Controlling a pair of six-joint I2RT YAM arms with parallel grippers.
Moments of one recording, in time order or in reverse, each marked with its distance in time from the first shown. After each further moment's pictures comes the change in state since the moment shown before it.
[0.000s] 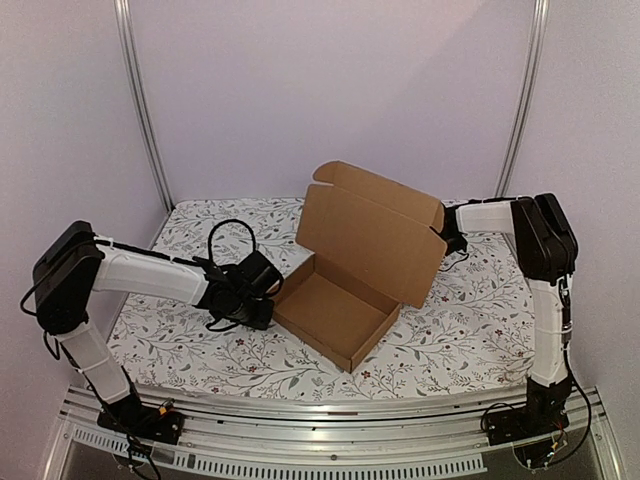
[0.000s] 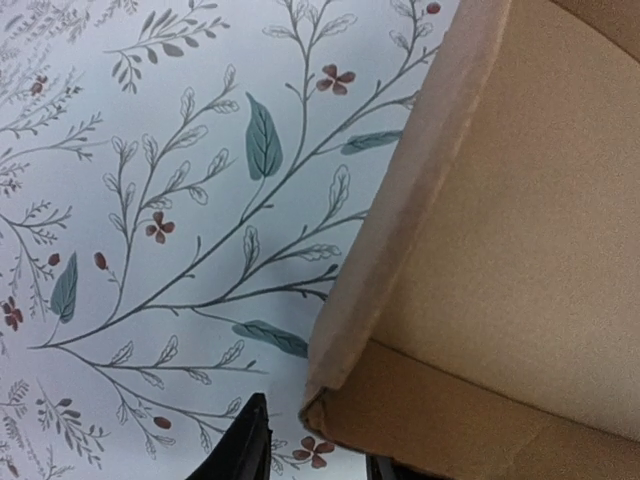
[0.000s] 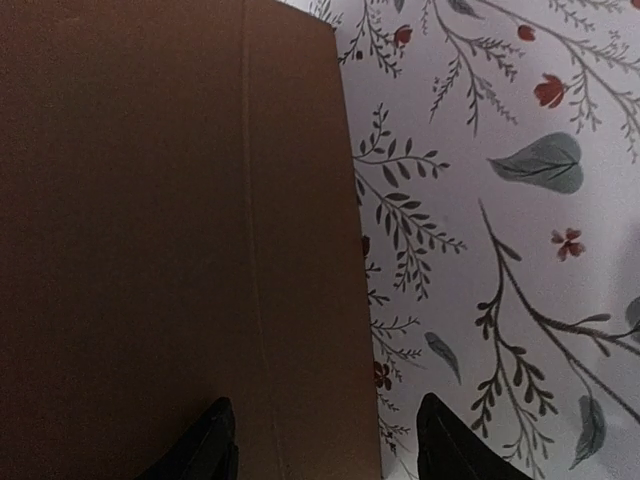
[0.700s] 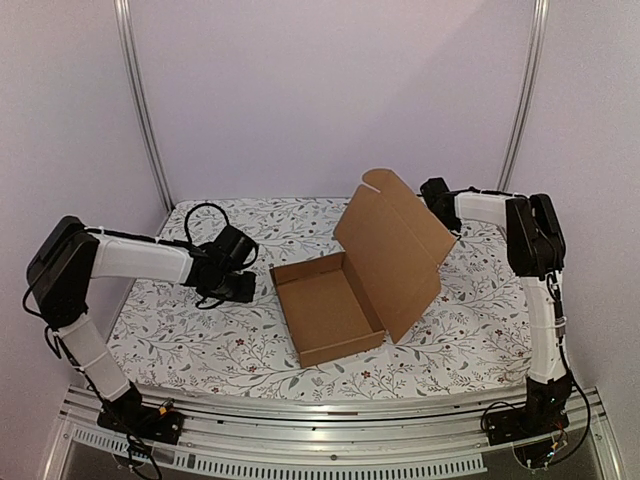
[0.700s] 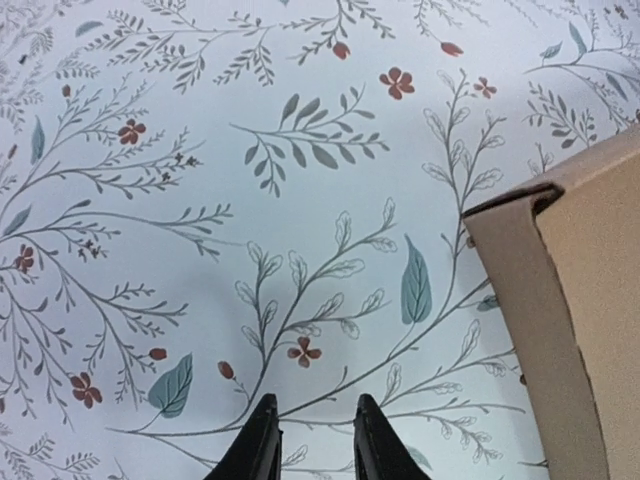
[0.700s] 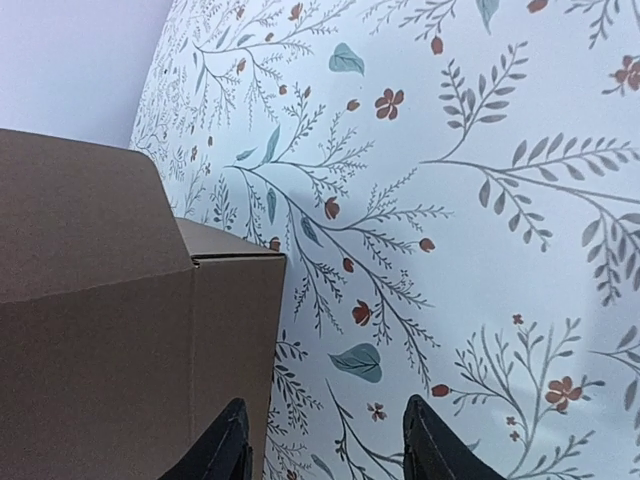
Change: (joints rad) left arm 0.218 -0.016 0.010 0.081 0.049 0.055; right arm -0.041 0.115 0.250 0.133 0.154 0.231
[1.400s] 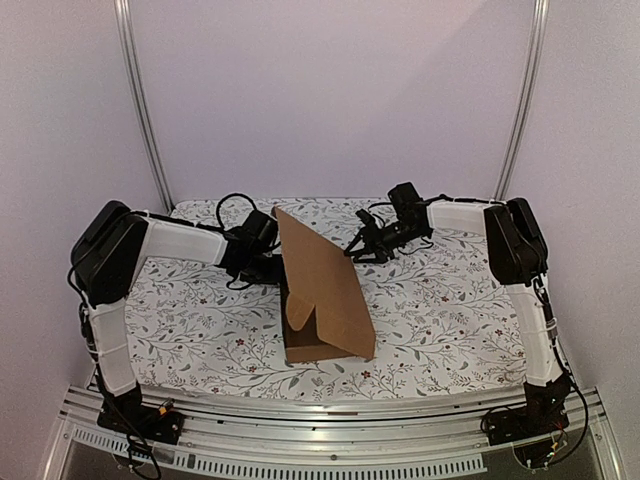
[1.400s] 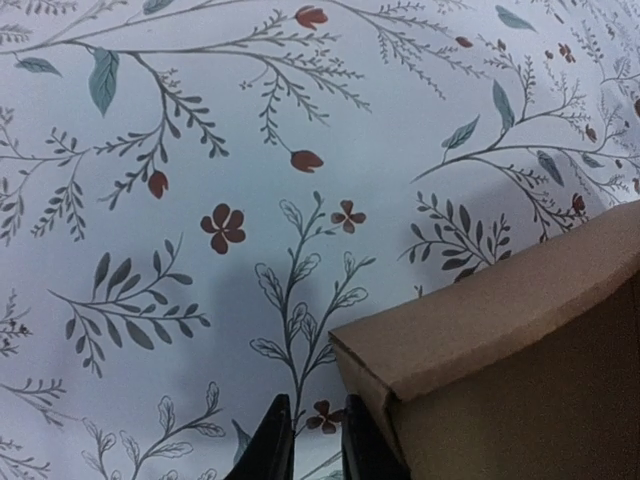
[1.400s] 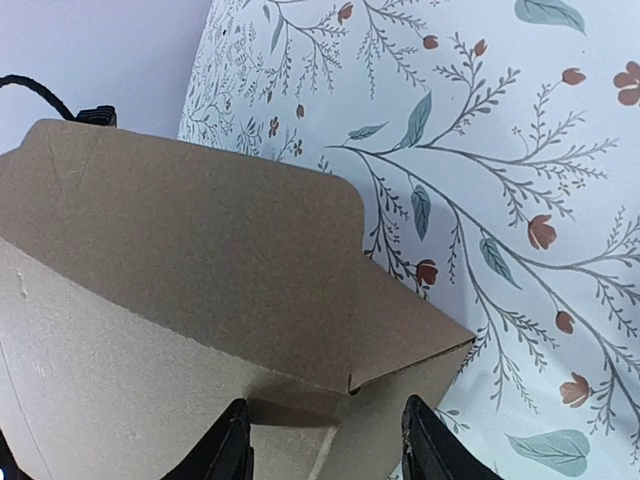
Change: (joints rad) left arm 0.008 0.305 0.318 0.072 0.157 0.001; right arm 0.160 0.065 0.043 0.117 -0.074 0.209
